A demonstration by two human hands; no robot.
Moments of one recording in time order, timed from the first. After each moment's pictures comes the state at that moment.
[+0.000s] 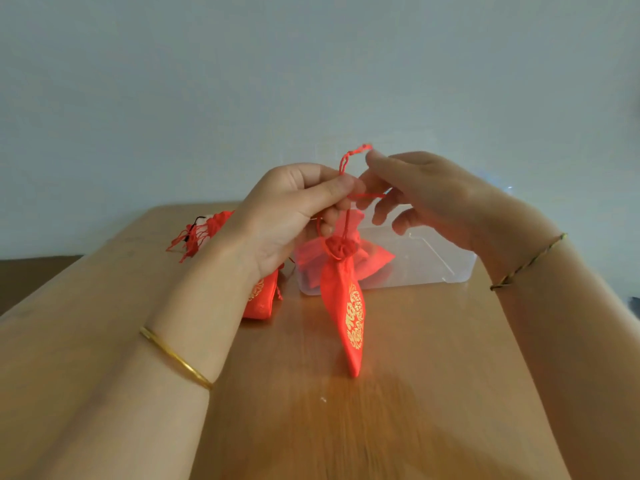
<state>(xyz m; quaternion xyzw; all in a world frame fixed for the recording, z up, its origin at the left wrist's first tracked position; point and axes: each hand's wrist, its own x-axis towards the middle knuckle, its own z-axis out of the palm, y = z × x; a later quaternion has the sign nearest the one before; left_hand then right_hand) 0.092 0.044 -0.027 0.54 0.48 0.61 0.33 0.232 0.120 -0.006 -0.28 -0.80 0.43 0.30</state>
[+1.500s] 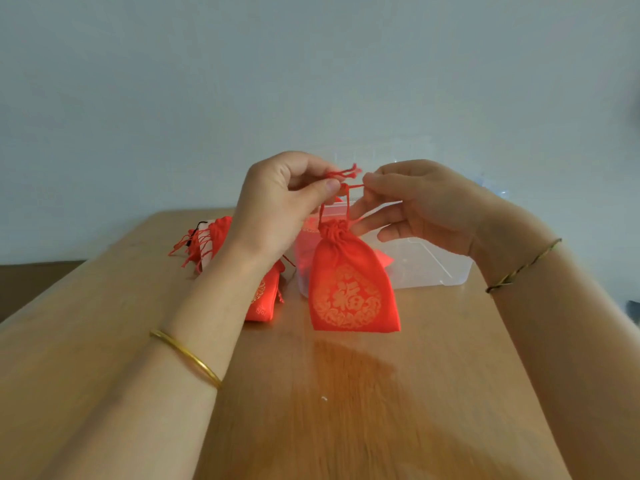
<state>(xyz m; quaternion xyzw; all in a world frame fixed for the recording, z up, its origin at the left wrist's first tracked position) 0.089 0.043 -0.026 0.58 0.52 0.62 0.07 0.236 0.124 -0.012 -0.21 -0.74 0.57 0.28</state>
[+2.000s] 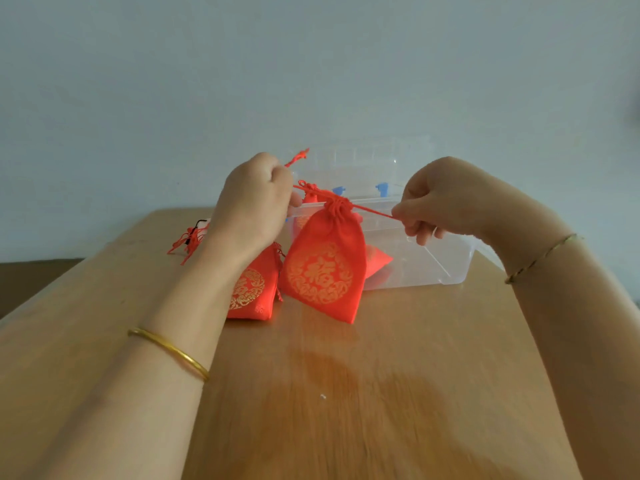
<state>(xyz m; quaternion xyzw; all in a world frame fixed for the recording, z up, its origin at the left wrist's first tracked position) 0.073 0.039 -0.019 0.51 0.68 0.52 -0.03 0.252 0.129 -0.006 -0.39 -0.86 0.23 0.25</state>
